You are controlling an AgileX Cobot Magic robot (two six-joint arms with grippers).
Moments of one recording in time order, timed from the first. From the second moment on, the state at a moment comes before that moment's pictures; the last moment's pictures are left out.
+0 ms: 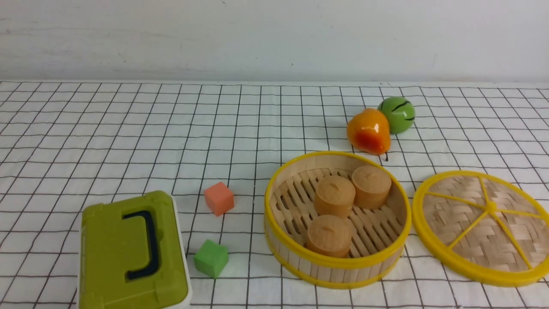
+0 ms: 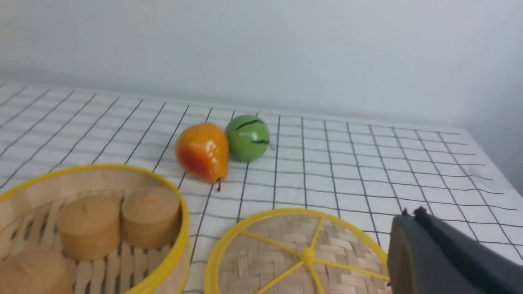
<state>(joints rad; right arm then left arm) -0.06 0.22 -0.33 0.17 0.26 -0.15 0.01 -0.01 0.03 -0.06 0.35 0.03</state>
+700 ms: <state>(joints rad) -0.06 -0.01 0.03 0.03 0.31 0.04 0.01 -0.01 0.03 -0.06 0.35 0.03</state>
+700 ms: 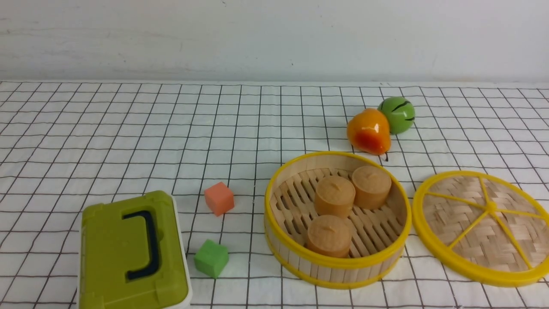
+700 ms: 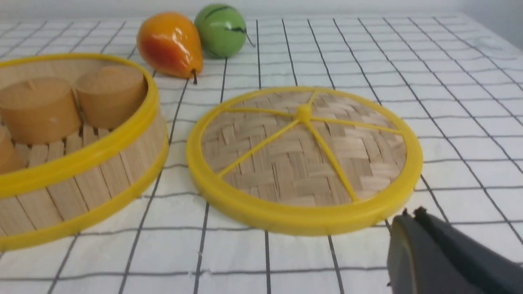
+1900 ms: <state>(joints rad) 0.00 -0.01 0.02 0.02 0.38 0.04 0.01 -0.01 0.03 -0.06 0.35 0.03</state>
